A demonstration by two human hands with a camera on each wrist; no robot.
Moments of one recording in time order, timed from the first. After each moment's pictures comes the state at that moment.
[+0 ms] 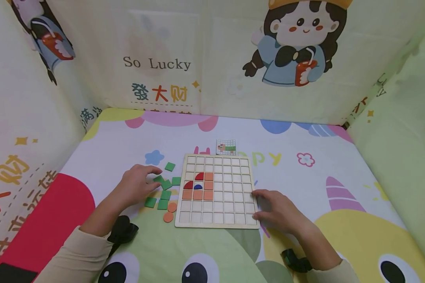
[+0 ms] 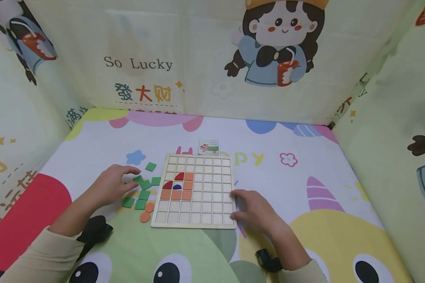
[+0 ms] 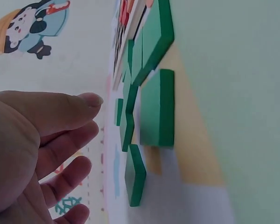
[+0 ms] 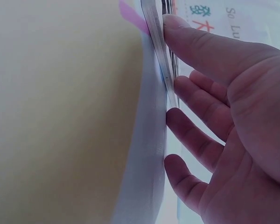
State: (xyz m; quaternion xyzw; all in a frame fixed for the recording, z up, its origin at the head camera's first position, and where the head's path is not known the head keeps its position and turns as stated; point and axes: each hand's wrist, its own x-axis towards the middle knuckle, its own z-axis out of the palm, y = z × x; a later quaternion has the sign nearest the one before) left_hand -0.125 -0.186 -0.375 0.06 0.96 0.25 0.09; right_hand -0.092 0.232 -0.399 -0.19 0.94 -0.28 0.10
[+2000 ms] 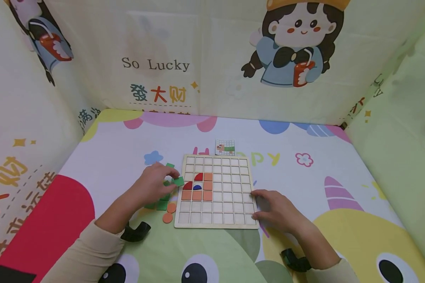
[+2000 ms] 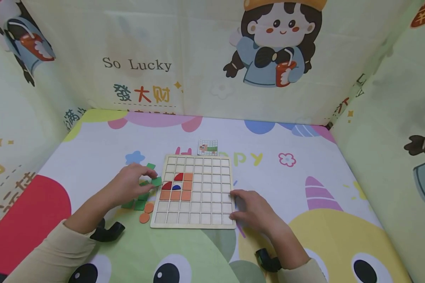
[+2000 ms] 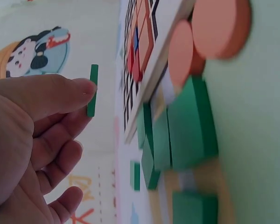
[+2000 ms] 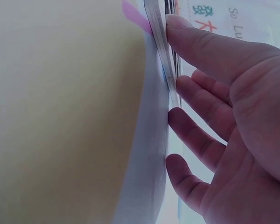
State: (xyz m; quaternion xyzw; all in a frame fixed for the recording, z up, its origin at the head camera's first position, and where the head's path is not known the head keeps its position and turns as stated) left_hand -0.132 -0.152 -0.373 0.19 0.95 0.25 0.05; right_hand -0.092 0.232 -0.400 -0.19 0.94 -0.28 0.09
